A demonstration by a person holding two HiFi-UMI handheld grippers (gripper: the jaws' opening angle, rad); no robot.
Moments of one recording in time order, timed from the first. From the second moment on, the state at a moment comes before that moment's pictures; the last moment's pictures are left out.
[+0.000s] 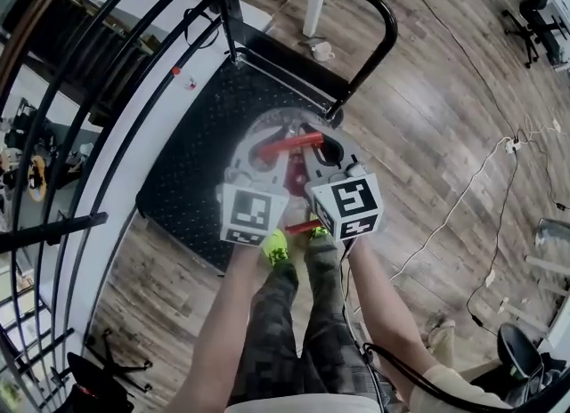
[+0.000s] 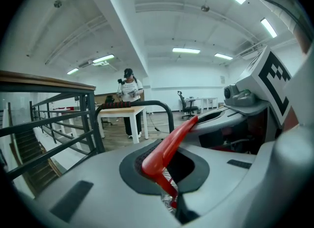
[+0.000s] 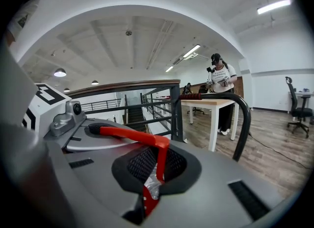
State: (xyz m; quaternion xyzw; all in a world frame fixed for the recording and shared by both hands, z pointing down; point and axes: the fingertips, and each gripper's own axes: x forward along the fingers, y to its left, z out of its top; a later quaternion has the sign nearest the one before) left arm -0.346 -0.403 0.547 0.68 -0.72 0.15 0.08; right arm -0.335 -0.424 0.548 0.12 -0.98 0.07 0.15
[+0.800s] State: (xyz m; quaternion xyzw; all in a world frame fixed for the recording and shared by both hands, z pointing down) left arm -0.436 -0.426 0.587 0.57 -0.80 0.15 0.15; right arm -0.430 -0.450 0.589 -0.02 -0.98 0.09 0.18
